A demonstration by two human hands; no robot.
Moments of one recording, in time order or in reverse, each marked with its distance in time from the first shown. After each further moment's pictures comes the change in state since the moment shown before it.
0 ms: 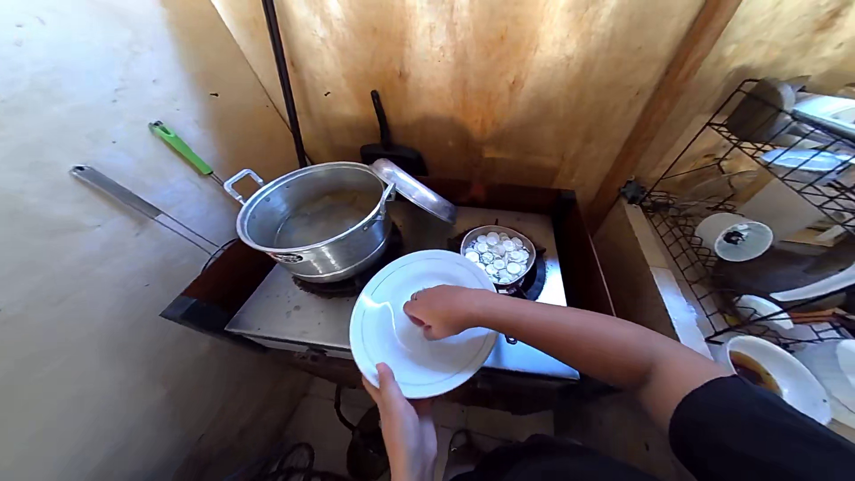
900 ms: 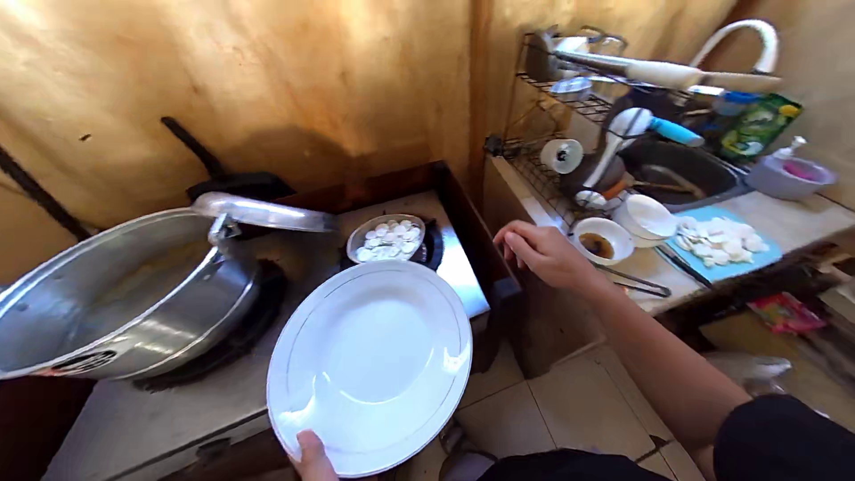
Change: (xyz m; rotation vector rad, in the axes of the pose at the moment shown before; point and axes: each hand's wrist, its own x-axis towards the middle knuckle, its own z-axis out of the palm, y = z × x) left_hand -0.056 0.004 -0.056 0.235 -0.431 0.066; right_hand -0.289 -0.003 0.122 0.364 1.198 0.584
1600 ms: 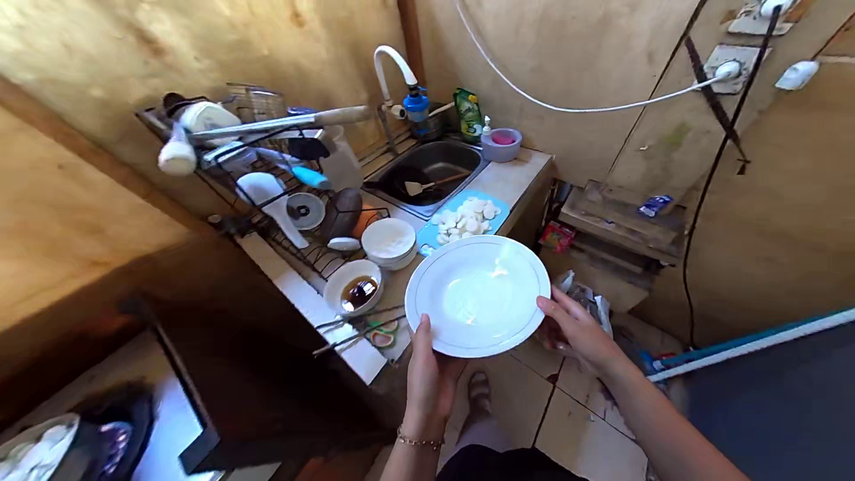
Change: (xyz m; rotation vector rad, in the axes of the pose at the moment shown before) left_hand -0.312 -0.135 0.375 0.082 -0.931 -0.681; right_hand -0.415 0.131 -0.224 0.713 0.759 0.691
